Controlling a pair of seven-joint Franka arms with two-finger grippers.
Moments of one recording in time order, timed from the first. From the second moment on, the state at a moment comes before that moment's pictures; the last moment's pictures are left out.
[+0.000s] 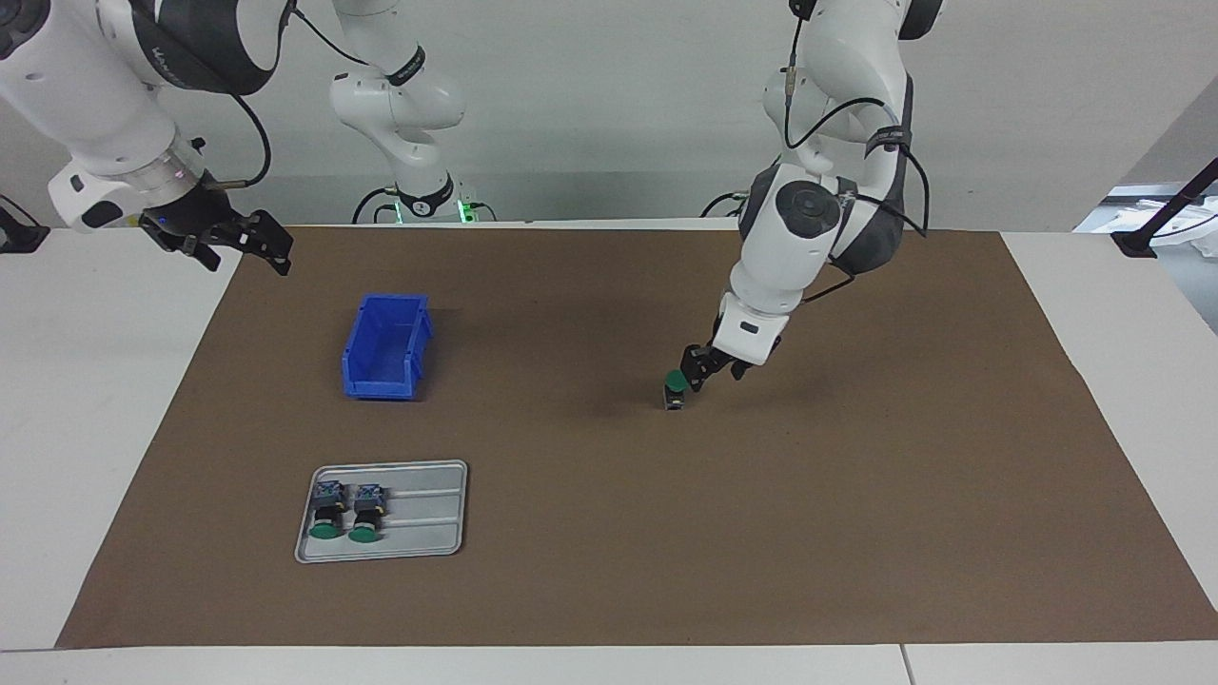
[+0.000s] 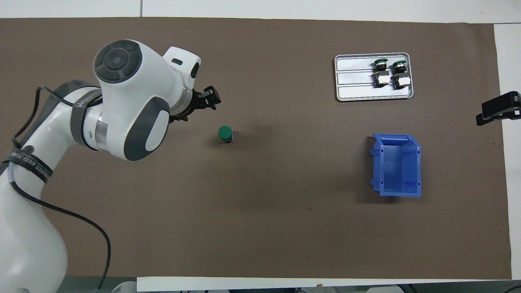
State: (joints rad) left arm -0.52 0.24 0.03 -1.75 -0.14 2.05 -0.69; right arm -0.02 0.03 -0.12 -1.57 0.01 1.46 -0.03
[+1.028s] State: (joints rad) left arm -0.14 0.05 0.05 -1.73 -0.07 1.65 -0.16; right arm -0.02 0.03 -0.12 -1.57 0.01 1.46 -0.03
